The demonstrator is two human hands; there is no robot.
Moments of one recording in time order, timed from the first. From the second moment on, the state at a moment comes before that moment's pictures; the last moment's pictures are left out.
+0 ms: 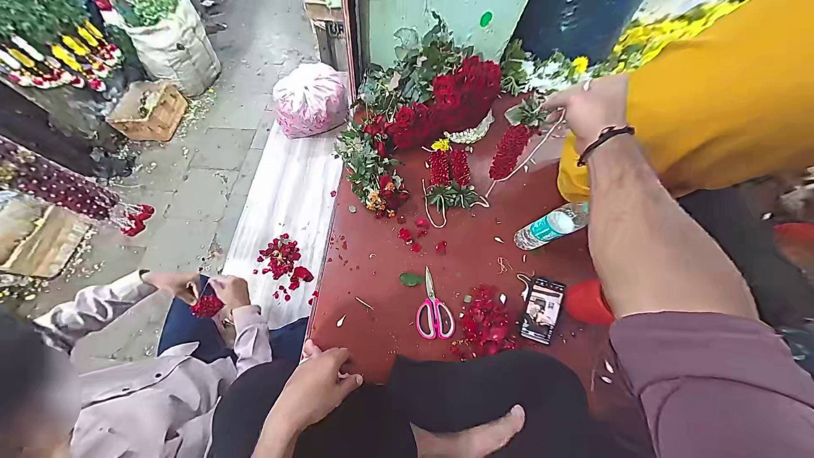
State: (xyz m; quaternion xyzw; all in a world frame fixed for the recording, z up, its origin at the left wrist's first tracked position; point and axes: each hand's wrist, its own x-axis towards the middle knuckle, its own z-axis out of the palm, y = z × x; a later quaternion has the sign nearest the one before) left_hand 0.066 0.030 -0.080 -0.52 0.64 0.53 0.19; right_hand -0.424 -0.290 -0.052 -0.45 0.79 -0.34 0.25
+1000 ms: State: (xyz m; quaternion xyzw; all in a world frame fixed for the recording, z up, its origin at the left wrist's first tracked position) left_hand -0.036 -0.077 0.164 -0.27 0.67 0.54 -0.43; right_hand -0.230 -0.082 0.246 -0.79 0.43 -0.32 0.28
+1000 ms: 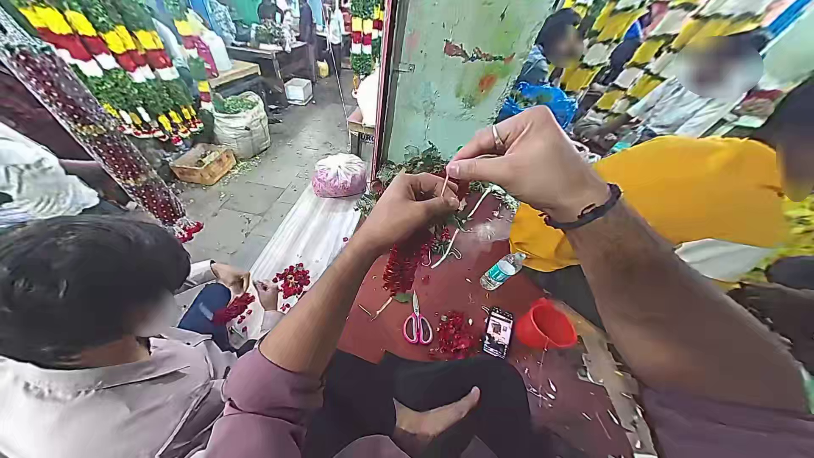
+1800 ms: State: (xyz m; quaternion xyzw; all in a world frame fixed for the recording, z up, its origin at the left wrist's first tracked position) left_hand -0.069 -0.068 0.150 -0.35 0.56 0.54 -0.52; right_hand -0.243 -0.081 0.216 -0.79 0.46 -0.39 0.14
